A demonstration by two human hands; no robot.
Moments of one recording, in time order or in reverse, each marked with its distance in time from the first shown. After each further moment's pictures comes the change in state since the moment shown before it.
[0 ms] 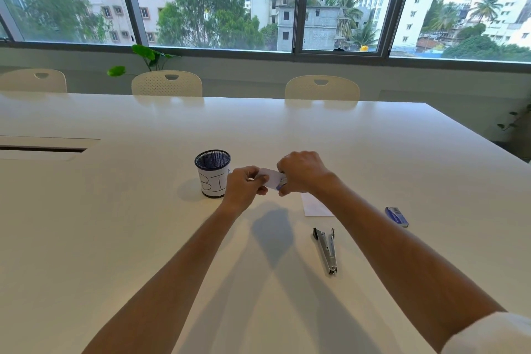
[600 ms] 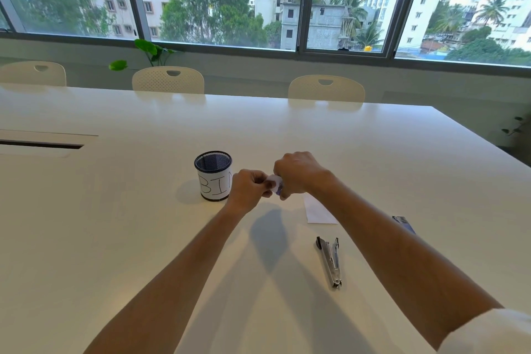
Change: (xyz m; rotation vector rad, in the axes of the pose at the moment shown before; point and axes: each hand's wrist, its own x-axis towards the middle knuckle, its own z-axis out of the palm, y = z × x) left_hand 0.017 -0.008 0.006 0.021 -0.077 -0.018; right_hand 0.026 -0.005 -0.004 -0.015 -0.114 -0.072
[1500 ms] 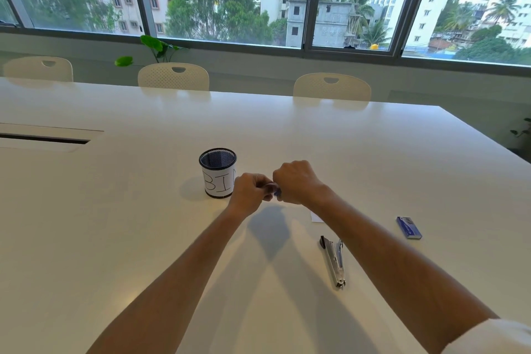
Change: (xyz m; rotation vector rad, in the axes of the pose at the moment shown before) left_hand -0.007 -0.011 -0.003 0.034 -0.028 0.001; right_hand 0.000 -0.021 0.023 -0.077 0.101 -0.010
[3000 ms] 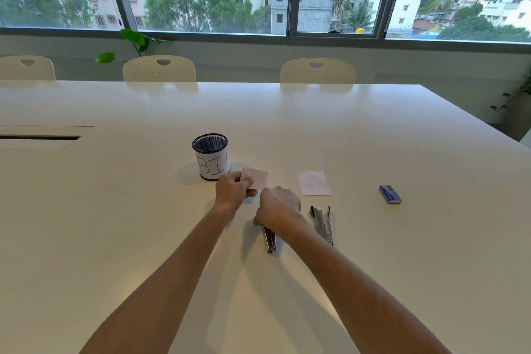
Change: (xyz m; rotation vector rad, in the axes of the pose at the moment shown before) left_hand -0.042 -0.015 -0.001 -0.219 0.183 -0.268; right_hand -0.069 -0.081 0.013 0.493 -0.283 0.434
